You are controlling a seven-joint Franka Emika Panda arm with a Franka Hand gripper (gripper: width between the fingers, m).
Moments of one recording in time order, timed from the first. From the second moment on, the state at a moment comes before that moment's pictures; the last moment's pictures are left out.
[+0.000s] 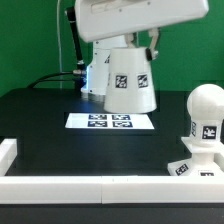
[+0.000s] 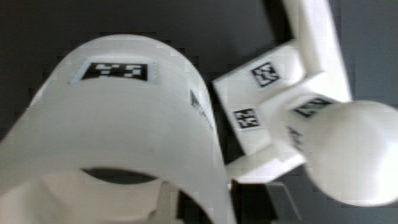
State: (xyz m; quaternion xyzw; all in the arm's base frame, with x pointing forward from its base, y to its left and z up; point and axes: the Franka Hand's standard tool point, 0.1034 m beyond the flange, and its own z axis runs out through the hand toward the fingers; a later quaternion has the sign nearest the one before) arm 0.546 0.032 0.189 -0.97 0.23 -0.02 0.12
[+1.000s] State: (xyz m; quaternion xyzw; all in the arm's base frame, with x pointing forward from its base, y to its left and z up) arm 0.622 0.110 0.223 -0.96 0.26 0.01 0.12
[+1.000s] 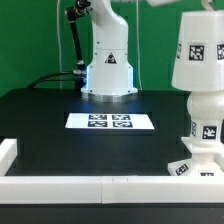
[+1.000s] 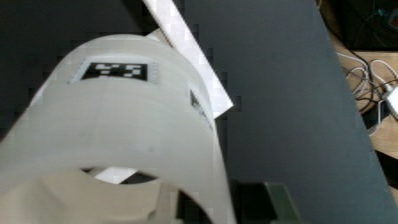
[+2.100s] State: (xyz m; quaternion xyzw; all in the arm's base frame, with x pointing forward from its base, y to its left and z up) arm 0.624 0.107 0.155 -0.96 0.27 0.00 0.10
